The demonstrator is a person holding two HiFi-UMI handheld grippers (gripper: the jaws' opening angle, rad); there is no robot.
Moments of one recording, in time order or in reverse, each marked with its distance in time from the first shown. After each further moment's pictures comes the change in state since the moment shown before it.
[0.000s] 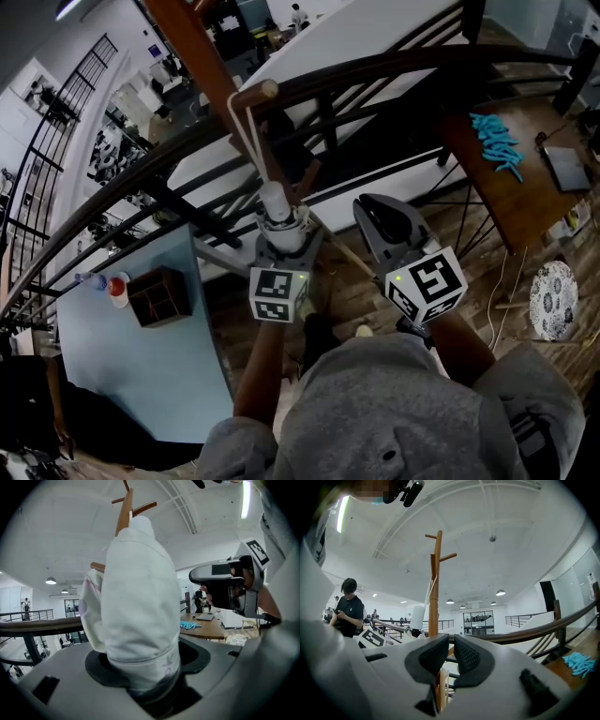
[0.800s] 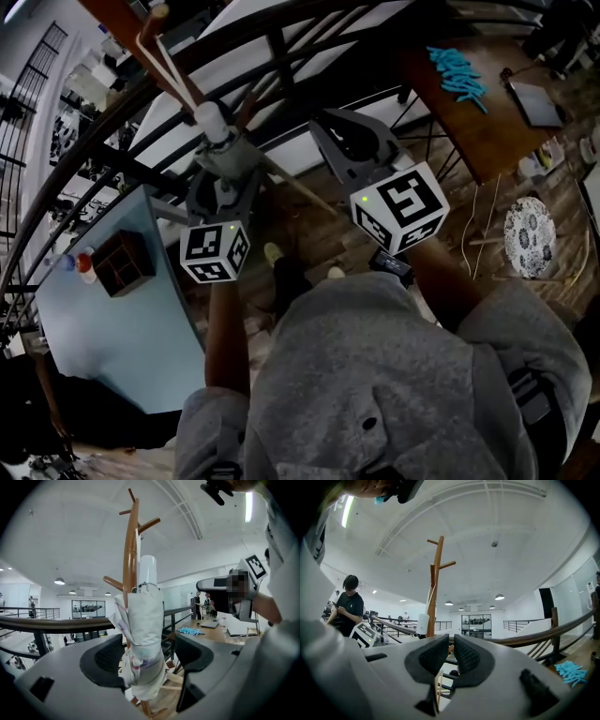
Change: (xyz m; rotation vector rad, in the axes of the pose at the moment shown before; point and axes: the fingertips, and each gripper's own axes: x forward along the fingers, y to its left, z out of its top) left arm -0.037 -0.006 0.009 -0.063 -0.062 0.065; right arm -0.037 -0.015 0.010 -0.056 -0.019 -0.024
